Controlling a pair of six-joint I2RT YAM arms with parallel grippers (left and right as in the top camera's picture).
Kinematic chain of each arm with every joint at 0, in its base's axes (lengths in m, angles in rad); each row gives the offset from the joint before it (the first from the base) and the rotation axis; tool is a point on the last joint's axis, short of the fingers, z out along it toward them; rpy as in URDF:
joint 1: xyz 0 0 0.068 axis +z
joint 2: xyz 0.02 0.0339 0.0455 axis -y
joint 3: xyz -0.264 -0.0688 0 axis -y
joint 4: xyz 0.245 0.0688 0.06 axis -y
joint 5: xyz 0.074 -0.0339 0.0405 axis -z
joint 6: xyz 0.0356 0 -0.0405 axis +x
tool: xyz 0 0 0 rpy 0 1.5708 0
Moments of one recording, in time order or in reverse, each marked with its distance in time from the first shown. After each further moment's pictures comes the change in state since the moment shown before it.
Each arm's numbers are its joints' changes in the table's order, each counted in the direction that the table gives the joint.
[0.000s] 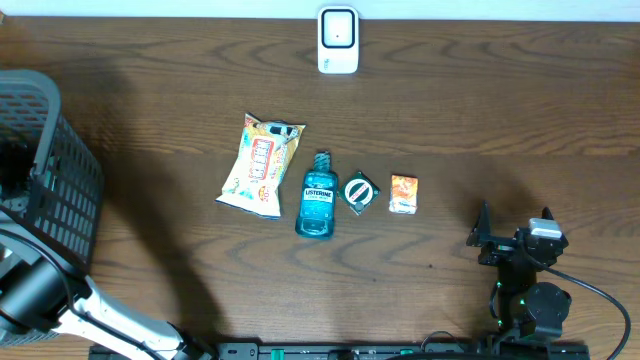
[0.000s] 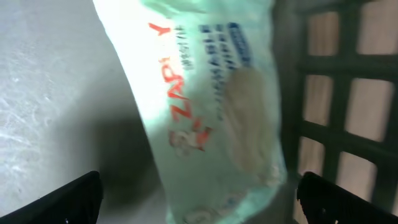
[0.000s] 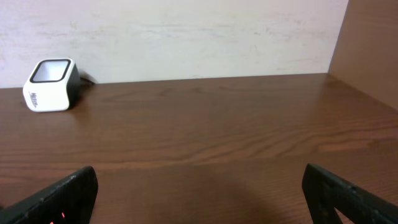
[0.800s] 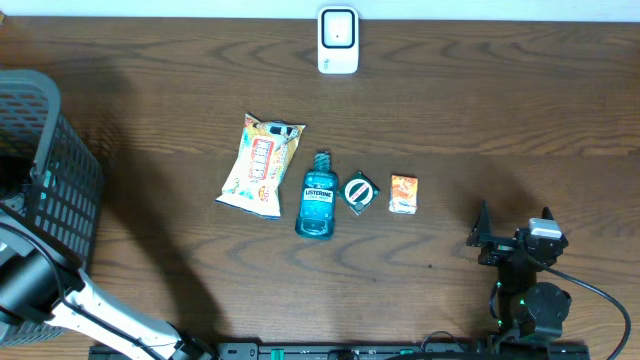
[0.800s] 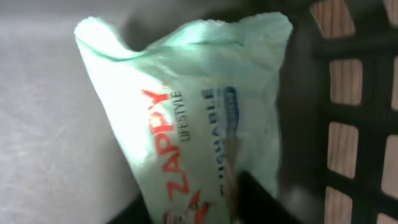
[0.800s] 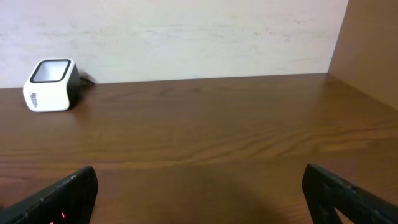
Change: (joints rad) left arm 0.008 -0.079 0.058 0.019 -0.037 0.074; right arm 0.000 0.000 0.000 0.000 0.000 0.000
